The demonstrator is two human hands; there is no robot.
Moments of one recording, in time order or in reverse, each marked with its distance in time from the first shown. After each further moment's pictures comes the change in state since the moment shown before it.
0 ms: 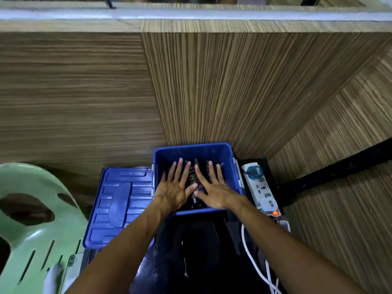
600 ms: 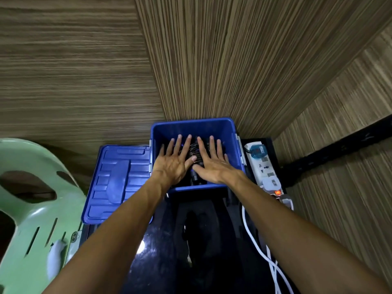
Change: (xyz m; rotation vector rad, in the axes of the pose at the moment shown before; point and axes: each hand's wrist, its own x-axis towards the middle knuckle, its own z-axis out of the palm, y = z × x) left_hand 0.008 0.002 0.002 0.084 0.003 -0.074; right_hand 0.016 -0.002 0.005 0.023 0.095 0.036
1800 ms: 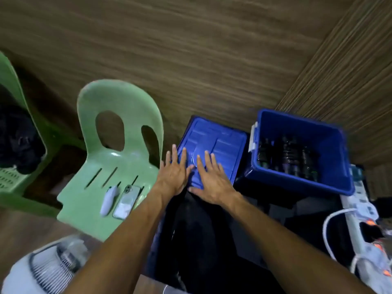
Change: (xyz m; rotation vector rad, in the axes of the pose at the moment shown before) left_hand -0.162 -0.172 0.127 -0.301 0.002 -0.410; right_hand 0.003 -0.184 0.186 -0.396 0.076 -0.409
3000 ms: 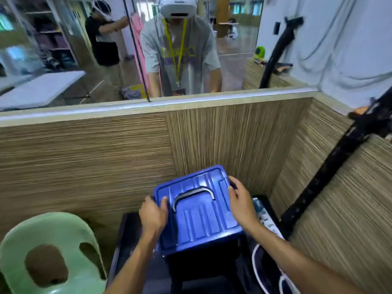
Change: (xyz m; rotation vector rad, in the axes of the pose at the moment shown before) left_hand 0.031 0.196 -0.149 -0.707 0.397 -0.102; right_hand -0.143 0.201 -0.166 0.958 0.993 0.388
